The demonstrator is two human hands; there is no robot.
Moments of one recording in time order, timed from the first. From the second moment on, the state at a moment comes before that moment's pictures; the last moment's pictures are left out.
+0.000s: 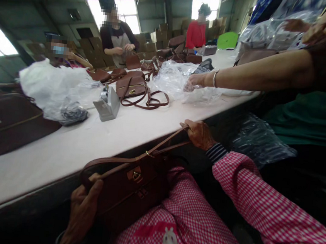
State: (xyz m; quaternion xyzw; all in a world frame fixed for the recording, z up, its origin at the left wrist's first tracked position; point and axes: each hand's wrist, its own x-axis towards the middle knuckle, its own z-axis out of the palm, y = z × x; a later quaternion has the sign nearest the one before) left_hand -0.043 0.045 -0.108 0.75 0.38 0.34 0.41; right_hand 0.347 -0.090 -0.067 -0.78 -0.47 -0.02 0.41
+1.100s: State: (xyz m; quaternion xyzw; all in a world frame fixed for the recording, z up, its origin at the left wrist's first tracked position) left_hand -0.021 0.018 -0.095 0.68 0.39 0.50 0.37; right_hand 0.192 -0.087 -0.109 -0.70 -0.54 -0.19 0.43
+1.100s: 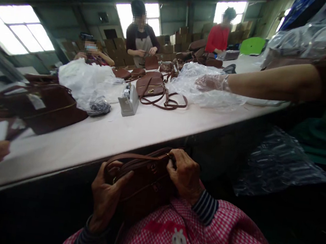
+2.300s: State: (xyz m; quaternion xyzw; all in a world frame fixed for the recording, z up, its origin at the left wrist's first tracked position) left_hand -0.023 0.018 -0.093 0.77 0.30 0.51 0.25; right_hand 0.222 -0.065 -0.122 -0.73 -0.47 -0.07 0.49
